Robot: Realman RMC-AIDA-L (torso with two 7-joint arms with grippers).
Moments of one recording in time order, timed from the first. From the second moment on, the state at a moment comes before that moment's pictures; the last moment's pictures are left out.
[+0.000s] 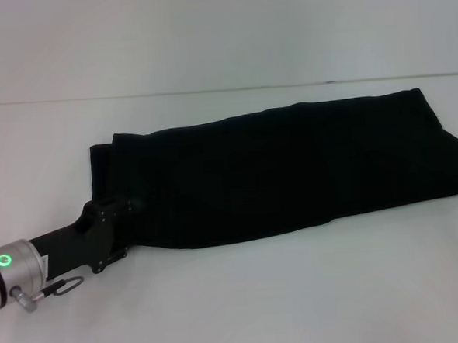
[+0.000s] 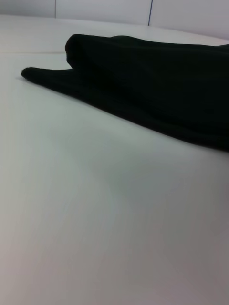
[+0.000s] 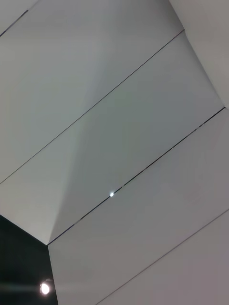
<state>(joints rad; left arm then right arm) -0.57 -2.12 0.17 0.41 2.31 1.18 -2.63 0.37 2.00 -0.36 -0.43 -1.55 -1.64 1.54</state>
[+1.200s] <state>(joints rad) -0.59 -2.11 0.18 0.42 2.30 1.17 -2.55 0.37 2.00 -0.34 -0.42 -1.55 -1.63 1.55</state>
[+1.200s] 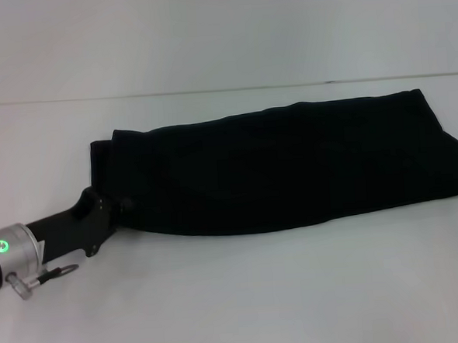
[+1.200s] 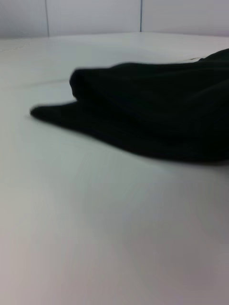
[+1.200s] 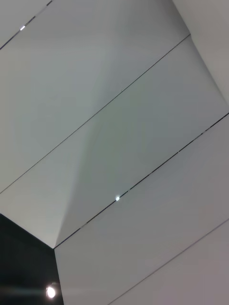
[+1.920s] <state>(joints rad) -0.59 -2.02 0.17 0.58 2.33 1.11 -2.43 0.40 1.97 -0.35 -0.44 -1.60 -1.51 1.60</state>
